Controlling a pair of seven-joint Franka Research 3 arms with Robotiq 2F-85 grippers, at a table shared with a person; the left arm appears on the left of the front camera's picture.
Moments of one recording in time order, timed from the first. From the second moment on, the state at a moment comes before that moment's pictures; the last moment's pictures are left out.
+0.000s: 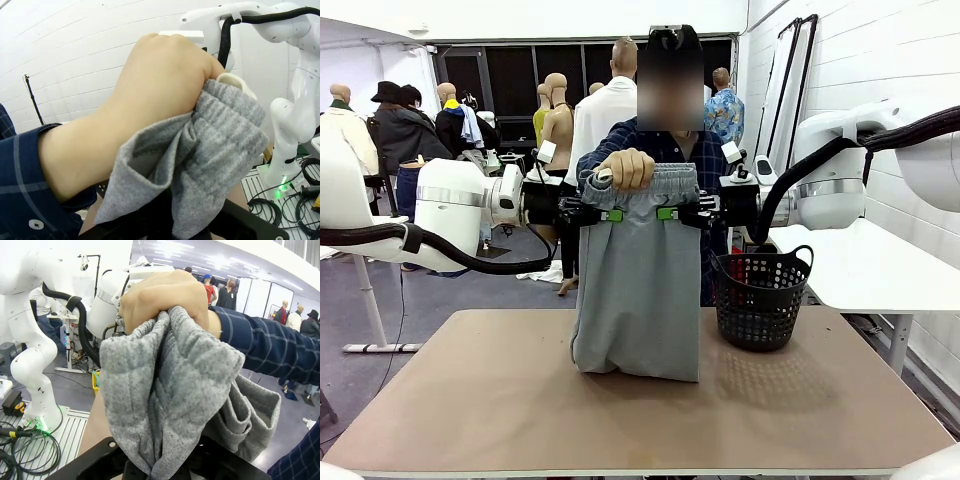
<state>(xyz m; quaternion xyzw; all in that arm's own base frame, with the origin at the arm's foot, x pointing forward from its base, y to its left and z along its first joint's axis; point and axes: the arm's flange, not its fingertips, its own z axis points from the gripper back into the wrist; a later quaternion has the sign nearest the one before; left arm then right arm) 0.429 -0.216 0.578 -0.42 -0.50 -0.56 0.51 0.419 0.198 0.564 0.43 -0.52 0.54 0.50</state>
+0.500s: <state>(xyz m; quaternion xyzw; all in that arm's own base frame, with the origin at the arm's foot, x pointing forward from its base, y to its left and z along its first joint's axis) 0.428 -0.217 0.577 -0.43 -0.50 -0.56 0.51 0.419 0.198 0.563 0.43 -0.52 0.54 0.50</state>
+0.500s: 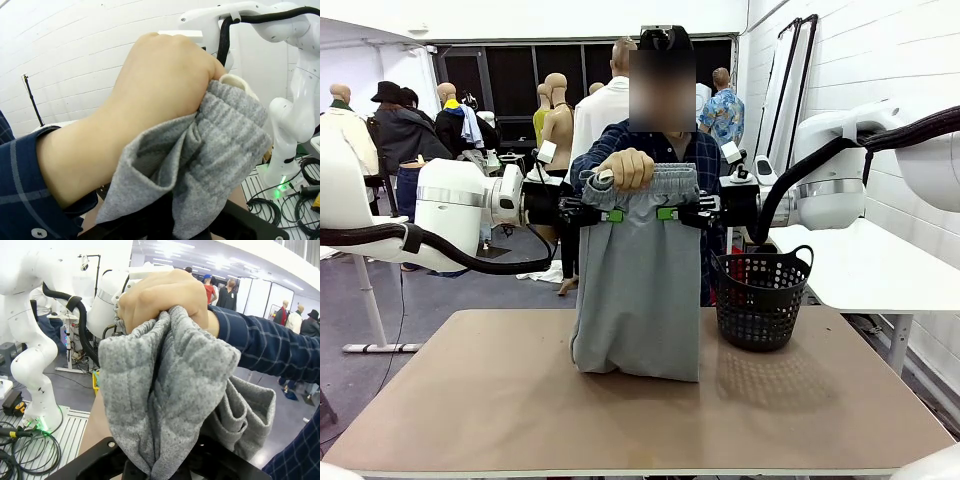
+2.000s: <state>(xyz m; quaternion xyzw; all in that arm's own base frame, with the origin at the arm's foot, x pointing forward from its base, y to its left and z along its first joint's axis) 0.424 -0.217 0.577 -0.44 -0.48 -0.57 0.50 0.416 0.201 0.564 0.46 -0.50 0.53 0.51</state>
